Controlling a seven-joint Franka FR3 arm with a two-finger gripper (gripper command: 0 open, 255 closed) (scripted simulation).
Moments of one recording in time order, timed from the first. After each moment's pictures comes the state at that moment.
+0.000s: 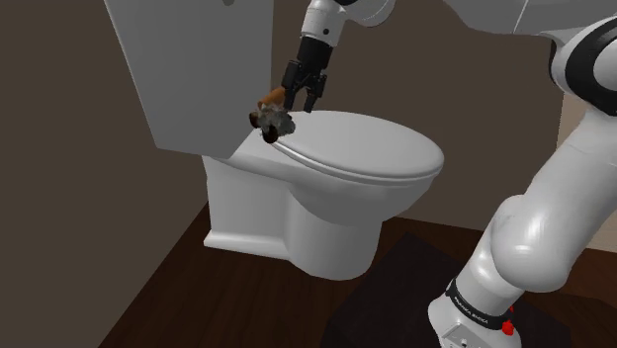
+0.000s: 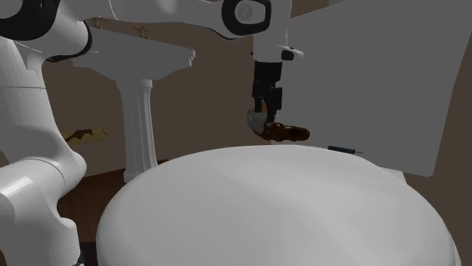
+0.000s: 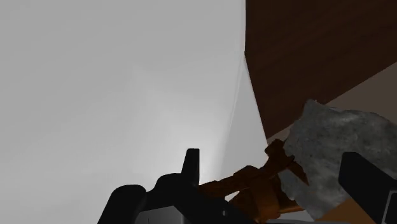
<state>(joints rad) 0.10 -0.07 0.05 -1.72 0.27 1.69 -0.03</state>
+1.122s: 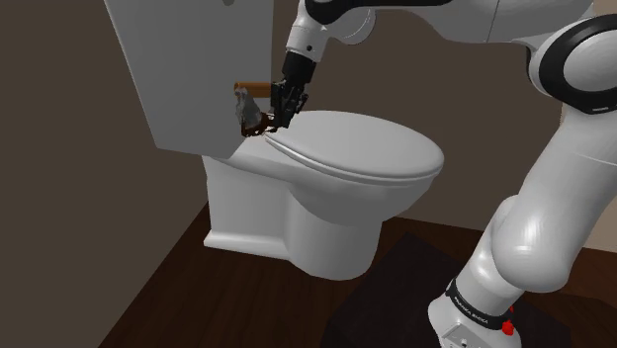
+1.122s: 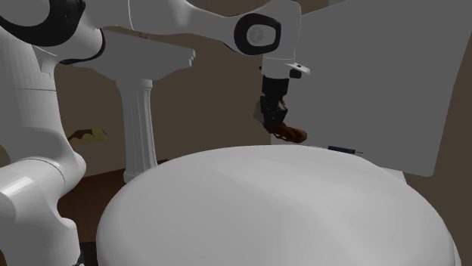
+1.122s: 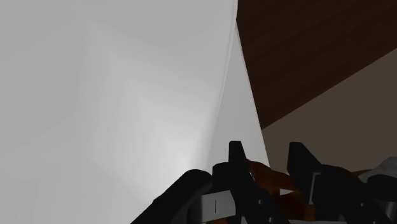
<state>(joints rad) 0.11 0.01 0.06 -1.71 0.32 1.78 -0.06</state>
